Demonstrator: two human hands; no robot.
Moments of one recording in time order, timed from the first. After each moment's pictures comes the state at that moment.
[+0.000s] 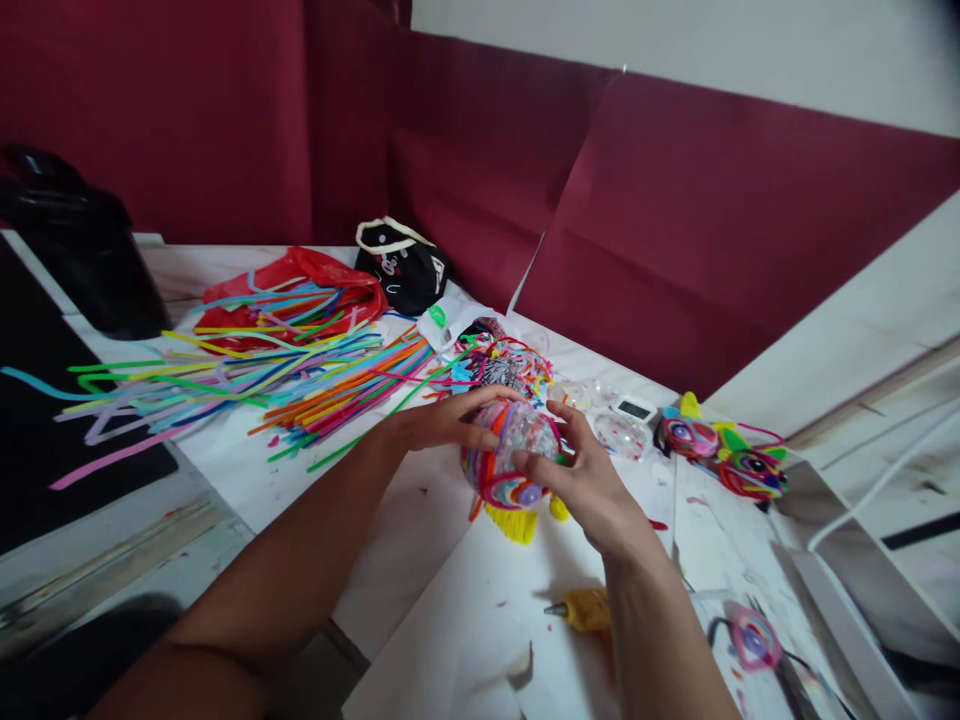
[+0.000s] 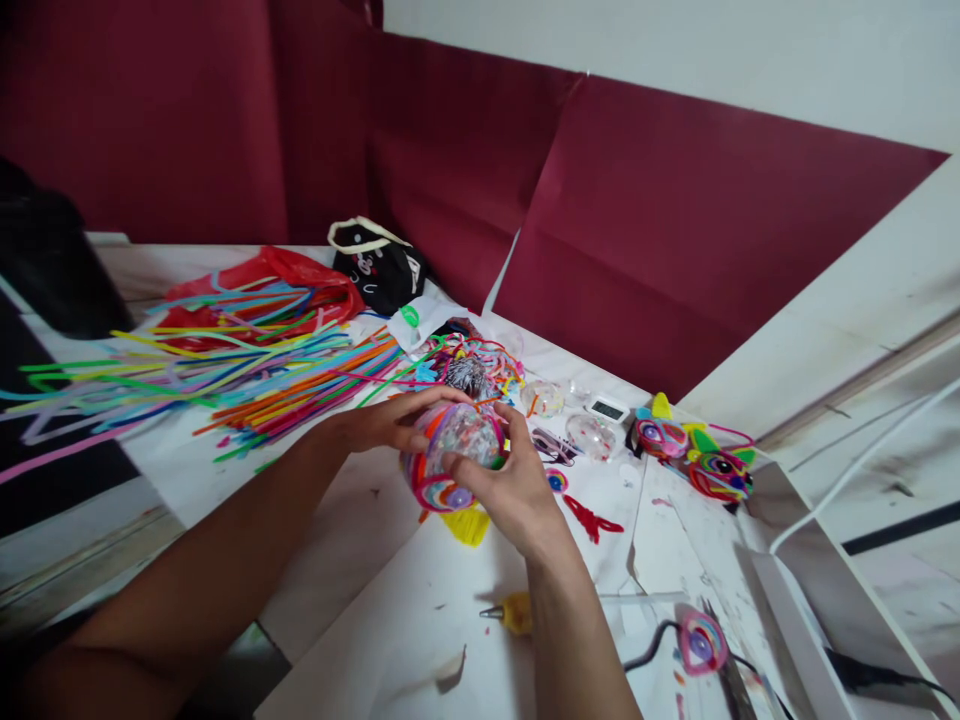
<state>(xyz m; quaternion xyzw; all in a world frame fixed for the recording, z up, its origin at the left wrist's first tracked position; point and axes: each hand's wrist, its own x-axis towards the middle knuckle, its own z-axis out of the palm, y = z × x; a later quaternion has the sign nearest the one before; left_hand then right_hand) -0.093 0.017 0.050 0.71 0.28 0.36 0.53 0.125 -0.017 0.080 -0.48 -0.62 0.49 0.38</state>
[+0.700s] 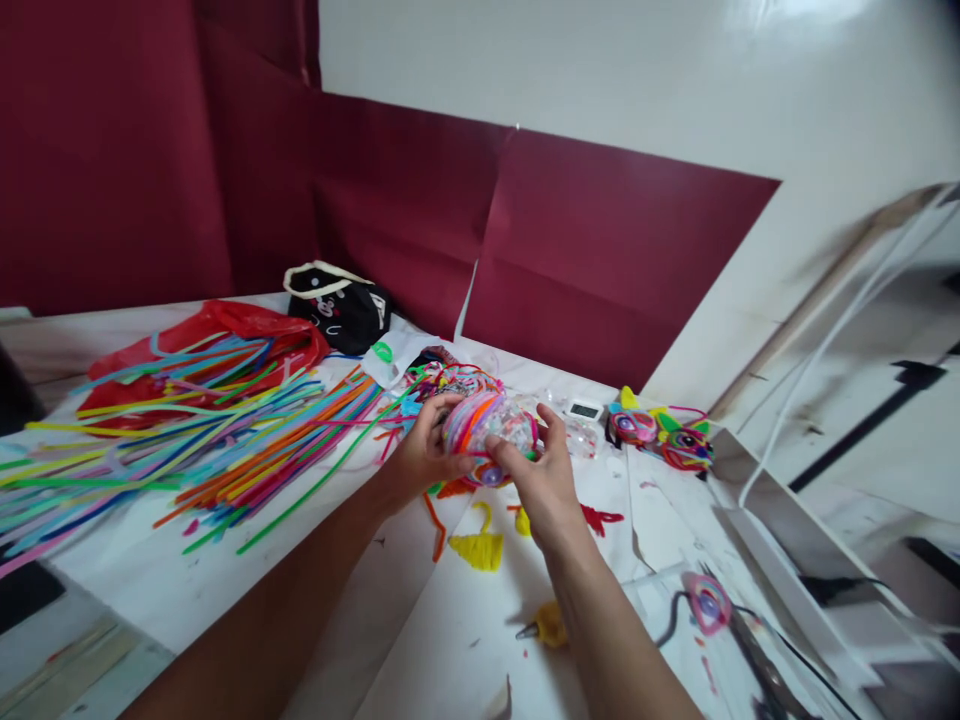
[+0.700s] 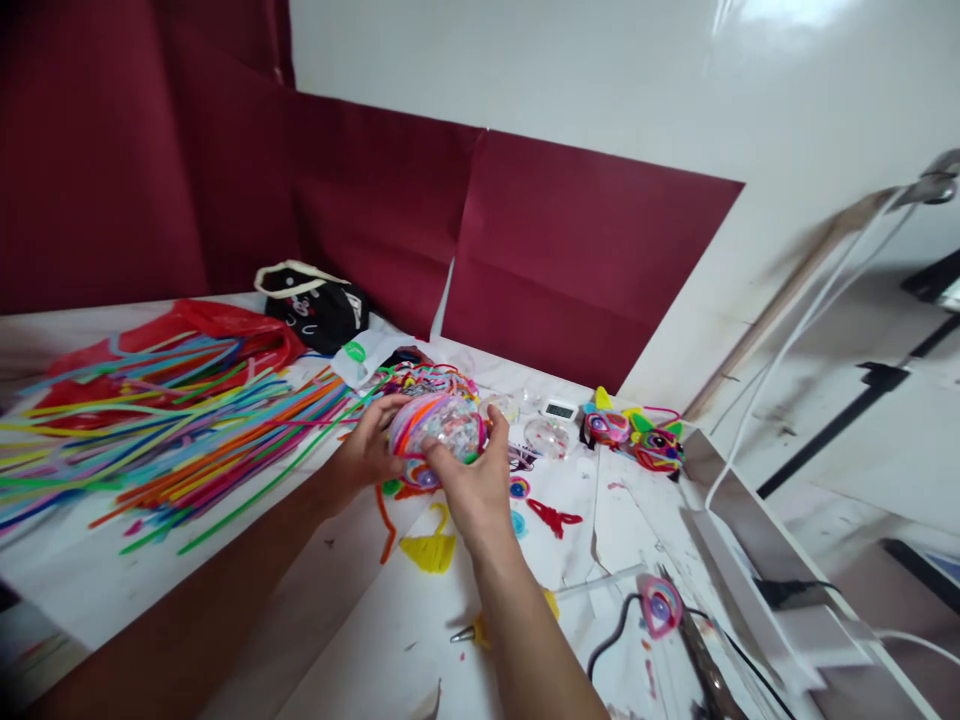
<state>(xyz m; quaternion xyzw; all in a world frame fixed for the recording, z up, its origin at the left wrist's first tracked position) -0.049 0.019 0.037 0.59 0.27 0.58 0.50 0.116 -0.003 0.073 -0.50 -0.52 0.42 0.56</state>
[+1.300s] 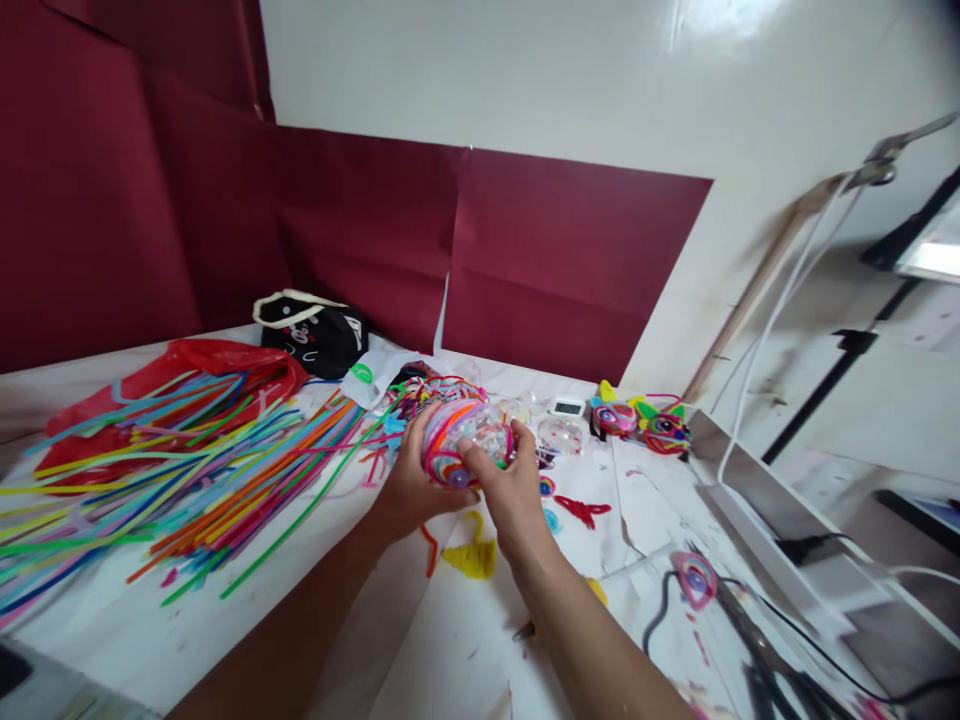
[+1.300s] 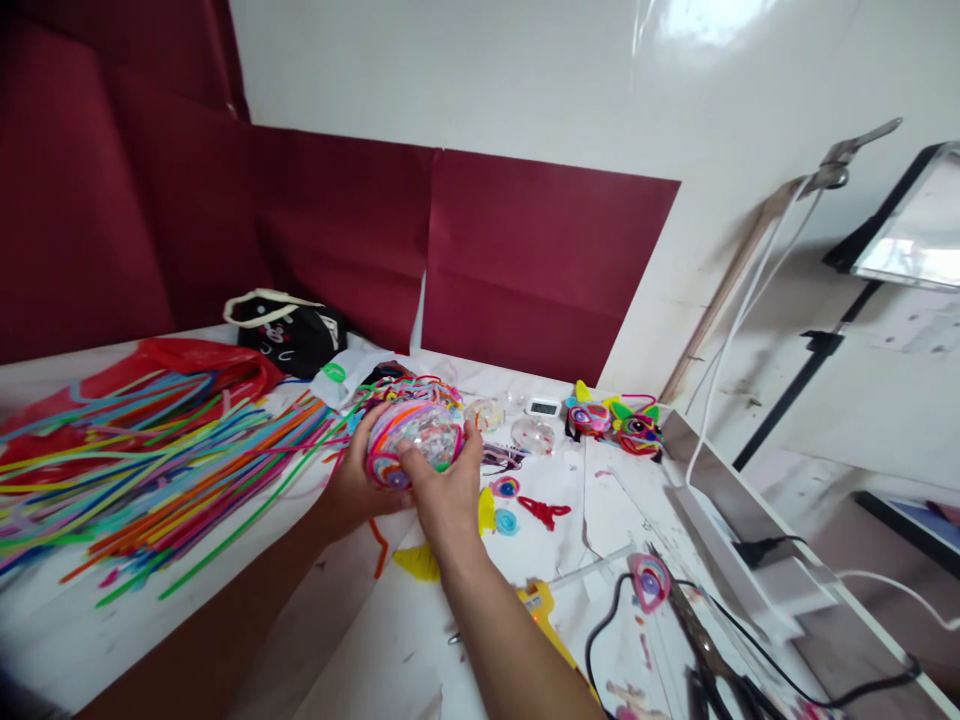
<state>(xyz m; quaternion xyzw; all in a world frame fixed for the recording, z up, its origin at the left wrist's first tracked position) -0.035 0.015 0.030 0.63 0.39 0.58 0.33 0.099 -0.005 0.065 -0.50 -0.44 0.44 0.60</state>
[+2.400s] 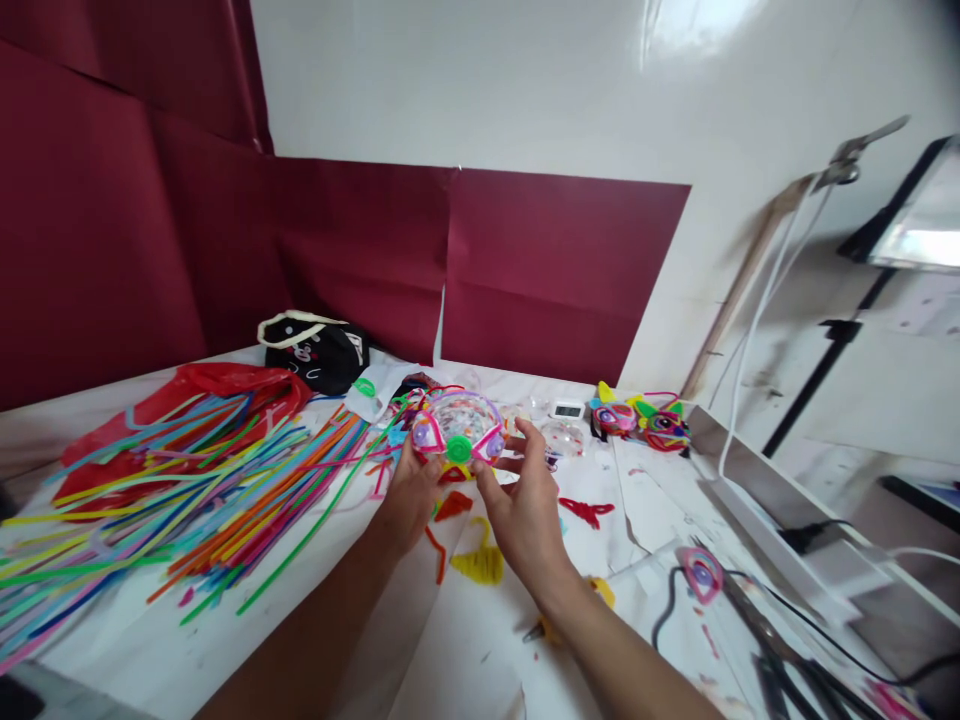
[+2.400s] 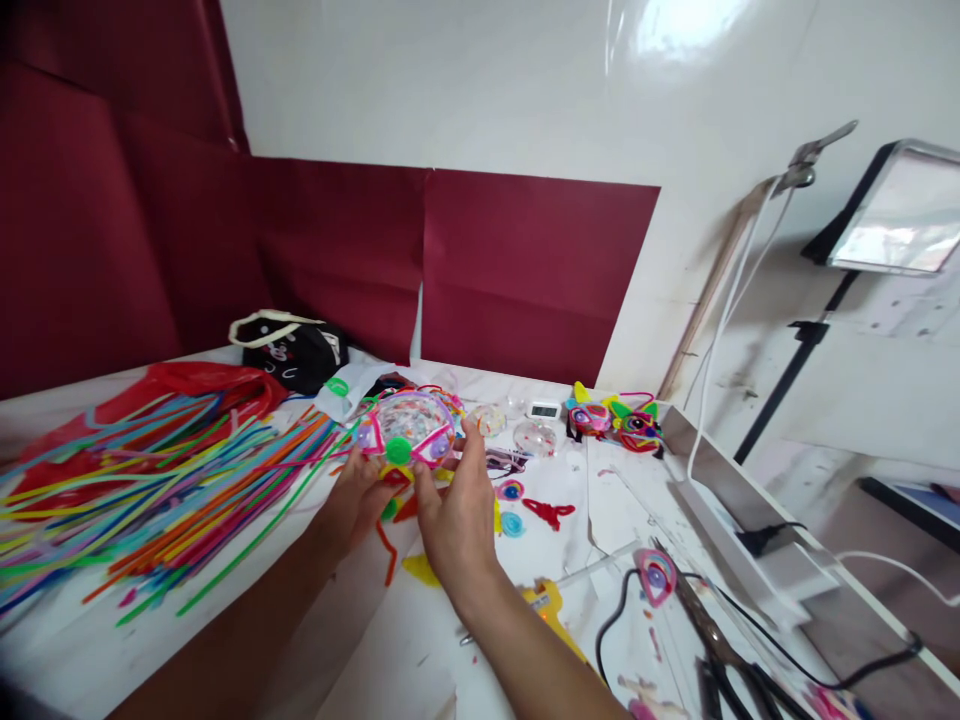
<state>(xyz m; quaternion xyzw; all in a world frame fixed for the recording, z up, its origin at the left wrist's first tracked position) -0.024 0.005 0.037 0.45 0.19 0.65 0.59 0.112 -0.025 0.063 -0.50 -0.60 0.24 0.57</state>
